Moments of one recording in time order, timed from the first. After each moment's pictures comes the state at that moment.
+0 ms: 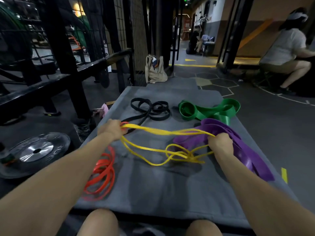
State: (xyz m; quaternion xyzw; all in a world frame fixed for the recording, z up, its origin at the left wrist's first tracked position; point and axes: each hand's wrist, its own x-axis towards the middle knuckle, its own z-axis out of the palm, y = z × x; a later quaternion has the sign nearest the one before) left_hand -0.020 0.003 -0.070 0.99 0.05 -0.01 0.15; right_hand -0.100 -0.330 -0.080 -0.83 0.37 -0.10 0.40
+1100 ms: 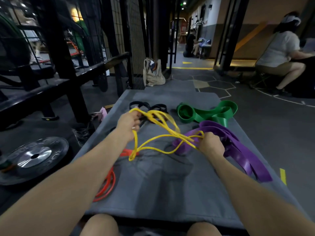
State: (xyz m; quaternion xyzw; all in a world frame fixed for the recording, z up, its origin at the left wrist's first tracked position) left_hand -0.048 -0.074 -0.025 0.57 0.08 -0.02 0.82; right_hand -0.094 -0.313 -0.079 -0.94 0.24 -0.08 0.24
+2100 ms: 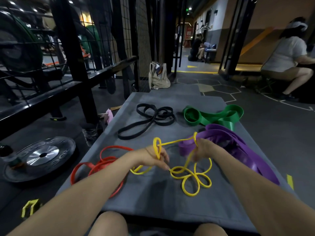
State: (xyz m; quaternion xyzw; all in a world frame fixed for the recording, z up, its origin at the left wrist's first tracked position) left_hand -0.098 -0.071 -0.073 0.87 -0.25 -0.25 0.35; right_hand -0.088 -0.289 -0.063 -0.98 0.06 0.16 0.13
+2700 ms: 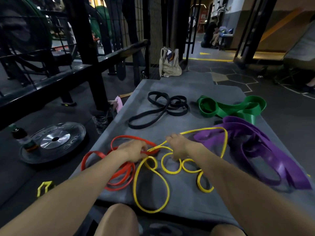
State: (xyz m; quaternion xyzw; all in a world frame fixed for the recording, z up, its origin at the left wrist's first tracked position) left_hand -0.068 0.015 -0.118 0.98 -0.14 -0.12 0.10; right_hand -0.054 -0.180 -0.109 -0.96 -0.23 0.11 -0.09
